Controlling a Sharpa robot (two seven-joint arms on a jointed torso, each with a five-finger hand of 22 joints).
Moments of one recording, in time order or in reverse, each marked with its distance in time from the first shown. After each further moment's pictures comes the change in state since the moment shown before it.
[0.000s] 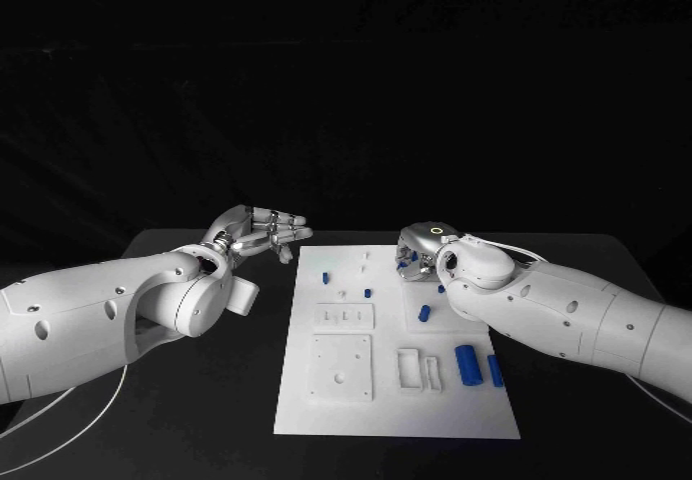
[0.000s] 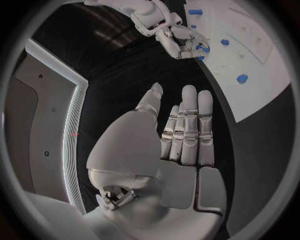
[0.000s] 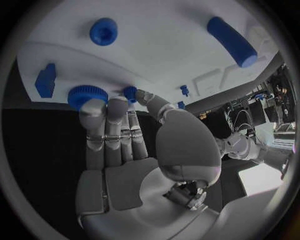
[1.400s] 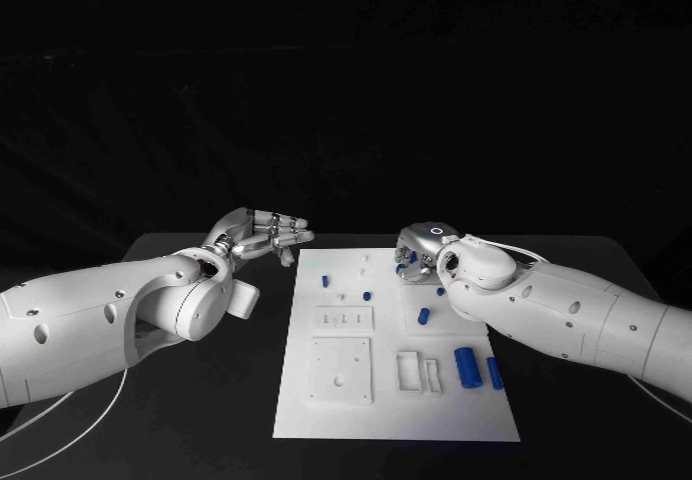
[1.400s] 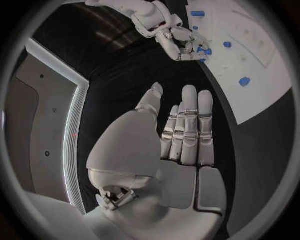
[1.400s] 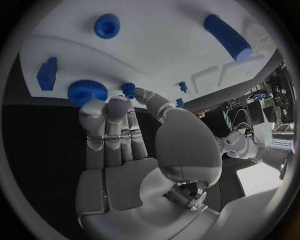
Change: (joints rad) left arm 0.000 -0.003 0.000 0.011 0.000 0.000 0.004; left_hand 0.000 0.000 -0.001 -0.007 0.011 0.000 0.000 0.000 0.000 0.000 0.000 0.000 0.000 0.000 0.000 0.000 0.001 -0.008 0.000 0.000 0.000 -0.002; right arm 0.008 -0.007 0.000 0.011 0.000 -0.010 0.012; right_hand -0.020 -0.035 -0.051 0.014 0.072 -0.073 0.014 -0.004 -0.015 -0.047 0.014 0.002 -0.029 -0.001 0.016 0.000 0.000 0.011 -0.003 0.007 0.029 -0.041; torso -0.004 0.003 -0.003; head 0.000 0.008
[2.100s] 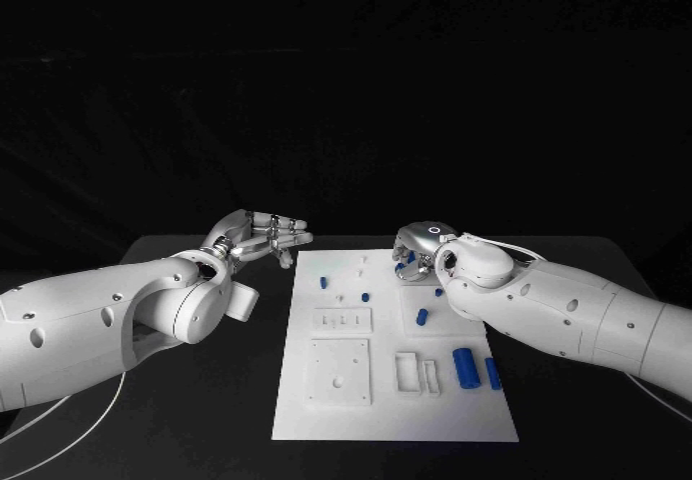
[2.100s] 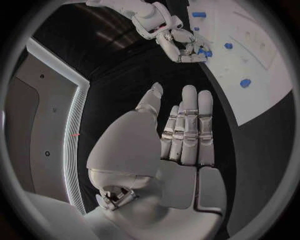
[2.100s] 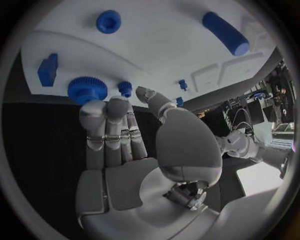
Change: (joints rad) left arm 0.000 -0.001 0.000 0.007 0.001 0.000 0.001; left_hand -0.004 0.004 -0.003 -0.009 0.004 0.000 0.000 0.000 0.000 0.007 0.000 0.000 -0.001 0.000 0.000 0.000 0.002 0.005 0.000 0.000 0.000 -0.003; right arm 0.005 0.001 0.002 -0.003 0.005 0.018 0.005; right_hand -0.005 -0.005 -0.053 -0.002 0.027 -0.032 0.004 0.000 -0.001 -0.039 0.011 0.000 -0.023 0.004 0.004 -0.004 -0.001 0.008 -0.007 0.007 0.026 -0.040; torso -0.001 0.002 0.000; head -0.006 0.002
